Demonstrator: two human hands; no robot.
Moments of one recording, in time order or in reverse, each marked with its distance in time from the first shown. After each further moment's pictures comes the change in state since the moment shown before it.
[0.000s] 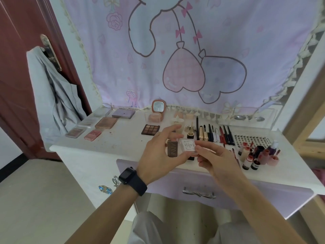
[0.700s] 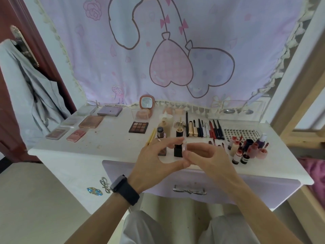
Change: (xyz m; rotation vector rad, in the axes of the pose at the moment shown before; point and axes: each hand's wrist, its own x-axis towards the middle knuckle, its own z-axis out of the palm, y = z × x) left_hand -0.005 -0.004 0.021 -0.095 -0.152 -0.056; right_hand -0.001 0.005 -0.021 -0.421 -0.060 -0.174
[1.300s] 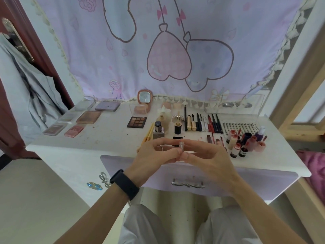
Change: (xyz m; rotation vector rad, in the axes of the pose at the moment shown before) left_hand 0.002 0.008 0.003 -0.545 -0.106 -0.385; right_hand -0.006 0.017 -0.002 0.206 -0.184 -0.181
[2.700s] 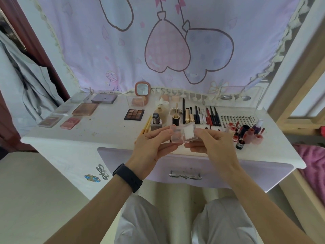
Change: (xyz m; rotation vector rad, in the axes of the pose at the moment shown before) left_hand 0.008 -0.011 0.008 -0.497 0.079 -0.072; right_hand 0.006 -0.017 0.004 -0.033 0.371 0.125
